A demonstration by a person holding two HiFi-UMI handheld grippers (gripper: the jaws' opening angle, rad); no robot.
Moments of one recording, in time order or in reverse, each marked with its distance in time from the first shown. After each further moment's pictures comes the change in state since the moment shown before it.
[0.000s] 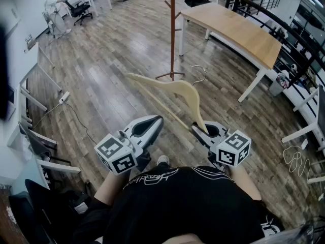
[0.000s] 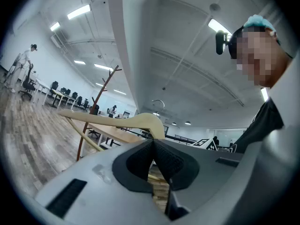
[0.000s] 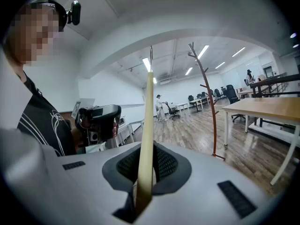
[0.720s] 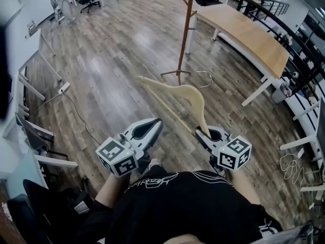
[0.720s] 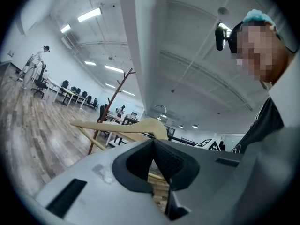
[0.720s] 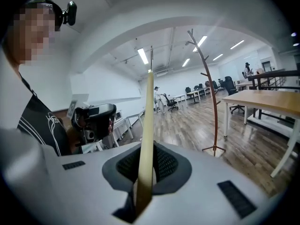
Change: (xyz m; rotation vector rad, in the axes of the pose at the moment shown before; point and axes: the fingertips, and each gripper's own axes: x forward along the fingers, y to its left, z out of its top) left arm -0.045 0.067 -0.007 -0.064 -0.015 0.080; right arm 0.058 0.002 -0.020 0.058 0.097 -0.038
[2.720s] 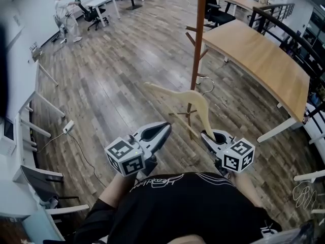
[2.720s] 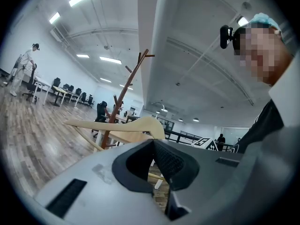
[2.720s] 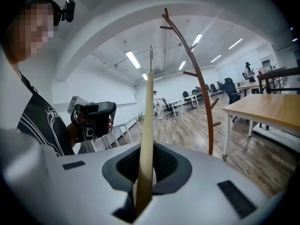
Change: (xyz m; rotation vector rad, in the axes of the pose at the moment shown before) left arm 0.290 0.288 0.119 0.047 0.095 -0.046; right arm 0.215 -0.317 0.185 0.011 -0.057 0.000
